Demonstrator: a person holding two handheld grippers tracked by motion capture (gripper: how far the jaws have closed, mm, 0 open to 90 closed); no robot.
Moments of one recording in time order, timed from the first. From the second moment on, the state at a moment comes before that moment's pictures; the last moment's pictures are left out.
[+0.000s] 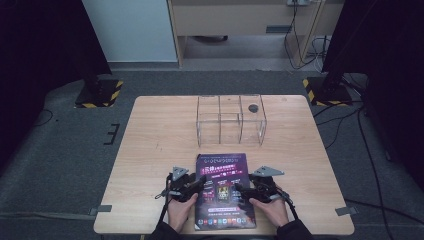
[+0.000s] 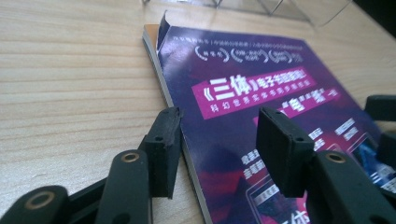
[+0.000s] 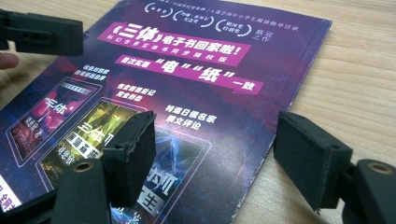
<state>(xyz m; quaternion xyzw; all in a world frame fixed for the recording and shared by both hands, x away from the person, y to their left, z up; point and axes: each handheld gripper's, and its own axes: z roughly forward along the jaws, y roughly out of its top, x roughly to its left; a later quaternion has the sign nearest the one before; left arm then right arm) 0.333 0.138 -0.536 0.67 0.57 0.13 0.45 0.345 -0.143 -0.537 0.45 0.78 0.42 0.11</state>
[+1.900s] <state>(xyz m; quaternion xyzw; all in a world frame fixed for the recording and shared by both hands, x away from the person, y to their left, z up) 0.314 0.132 -0.472 0.69 0.45 0.10 0.56 0.348 -0.165 -0.518 0.43 0.75 0.49 0.08</state>
